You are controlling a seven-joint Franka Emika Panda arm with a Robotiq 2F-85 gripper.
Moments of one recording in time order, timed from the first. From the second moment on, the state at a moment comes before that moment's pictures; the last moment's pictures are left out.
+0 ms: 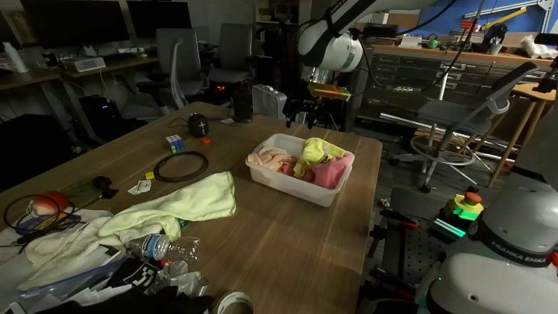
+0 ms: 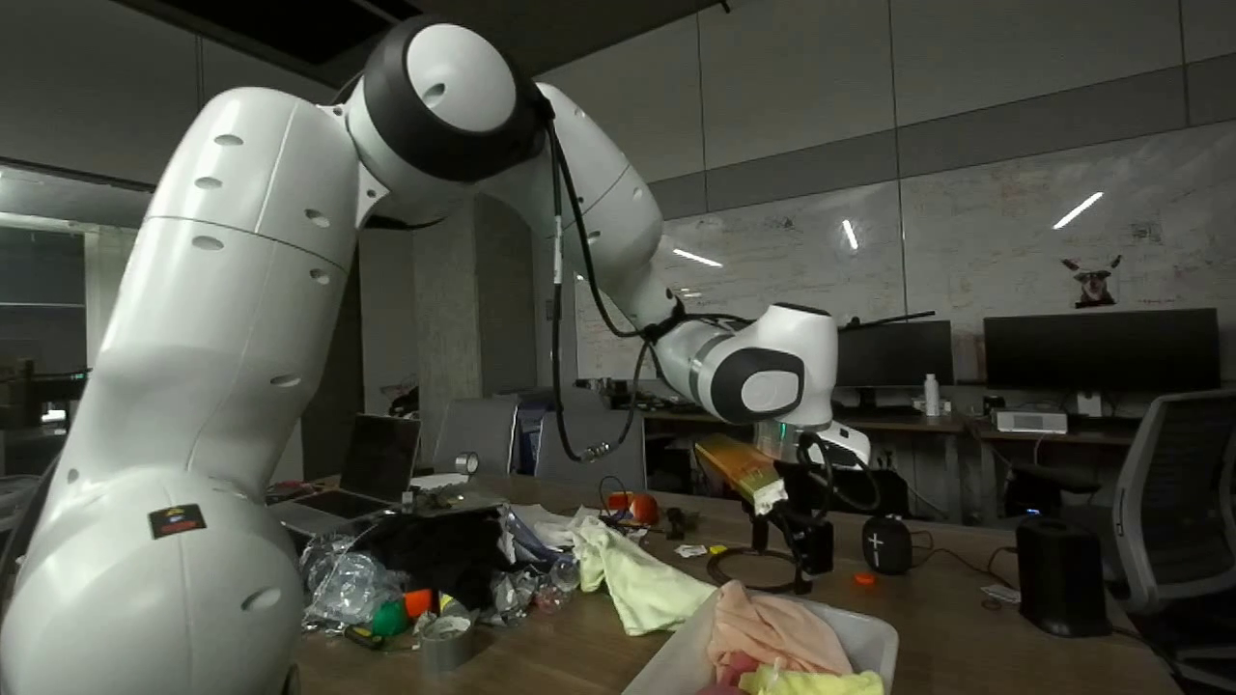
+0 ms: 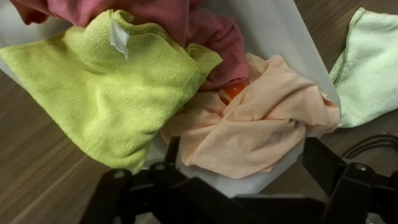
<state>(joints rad) -0.17 0.26 -0.19 -2.08 0.36 2.40 0.03</state>
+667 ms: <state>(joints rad) -0.20 0.40 -0.18 -2.03 0.38 2.36 0.20</state>
